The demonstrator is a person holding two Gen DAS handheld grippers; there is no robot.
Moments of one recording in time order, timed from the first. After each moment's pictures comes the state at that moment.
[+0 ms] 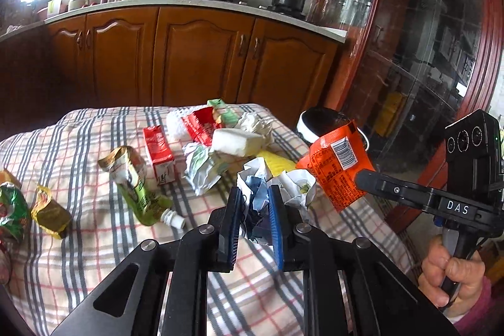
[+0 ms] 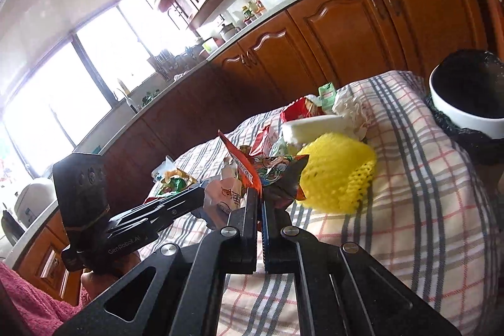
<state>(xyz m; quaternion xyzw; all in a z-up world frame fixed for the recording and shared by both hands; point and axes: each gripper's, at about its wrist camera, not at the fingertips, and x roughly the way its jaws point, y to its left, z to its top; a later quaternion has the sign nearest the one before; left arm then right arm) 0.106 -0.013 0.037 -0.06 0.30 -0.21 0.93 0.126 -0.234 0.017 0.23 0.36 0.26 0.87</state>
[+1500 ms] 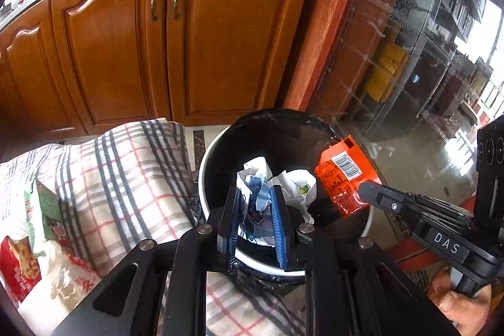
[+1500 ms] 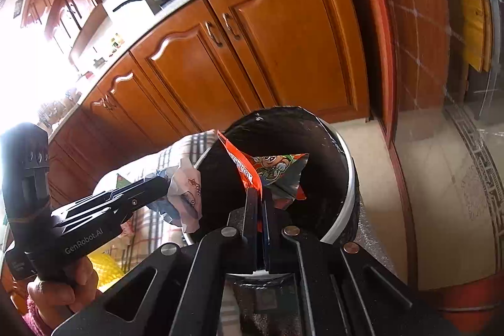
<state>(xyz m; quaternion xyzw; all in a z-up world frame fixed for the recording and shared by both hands) 0.391 -0.281 -0.001 0.01 0.42 -0.25 0.87 0.248 -0.459 -0.023 0.21 0.42 0.00 0.88</state>
